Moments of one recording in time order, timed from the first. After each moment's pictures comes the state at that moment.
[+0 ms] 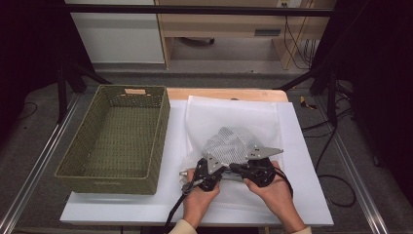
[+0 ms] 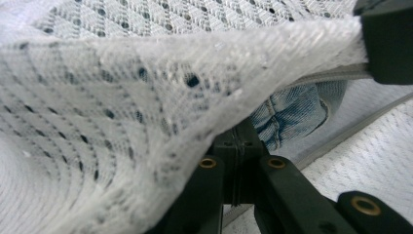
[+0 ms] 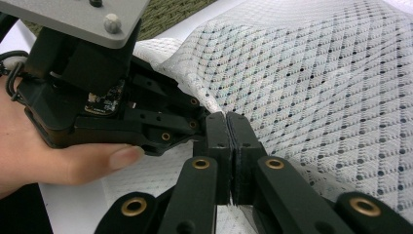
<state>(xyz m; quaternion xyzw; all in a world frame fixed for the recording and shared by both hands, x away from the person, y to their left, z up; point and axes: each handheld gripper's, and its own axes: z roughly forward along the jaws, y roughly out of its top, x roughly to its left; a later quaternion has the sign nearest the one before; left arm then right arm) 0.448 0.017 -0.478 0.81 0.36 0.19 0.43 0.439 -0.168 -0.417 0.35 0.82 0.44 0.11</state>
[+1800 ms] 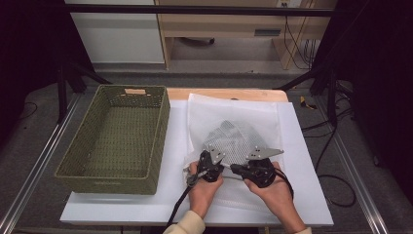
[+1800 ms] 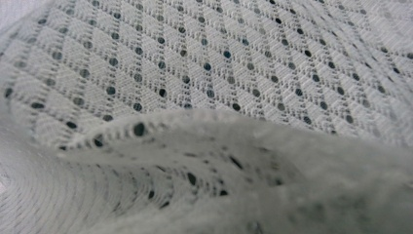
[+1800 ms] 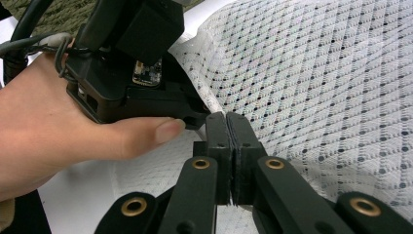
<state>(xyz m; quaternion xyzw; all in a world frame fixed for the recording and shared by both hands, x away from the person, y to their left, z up) 0.472 0.007 -0.477 0.79 0.39 0.21 0.42 0.438 -0.170 -0.419 0.35 0.82 0.43 0.11</state>
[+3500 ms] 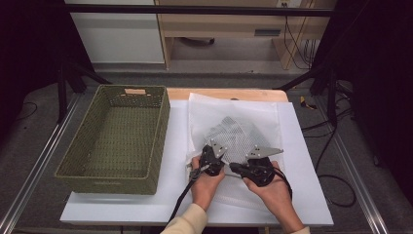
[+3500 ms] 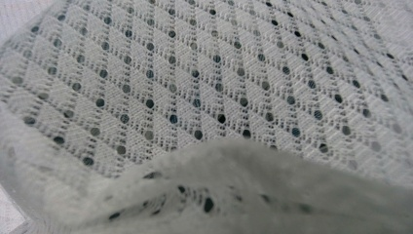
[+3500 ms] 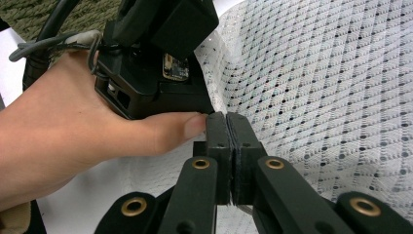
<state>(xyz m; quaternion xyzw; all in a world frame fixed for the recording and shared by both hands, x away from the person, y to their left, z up) 0.490 0.000 -0.475 0.79 0.39 0.22 0.41 0.441 -0.168 -0.419 0.36 0.81 0.44 0.11</state>
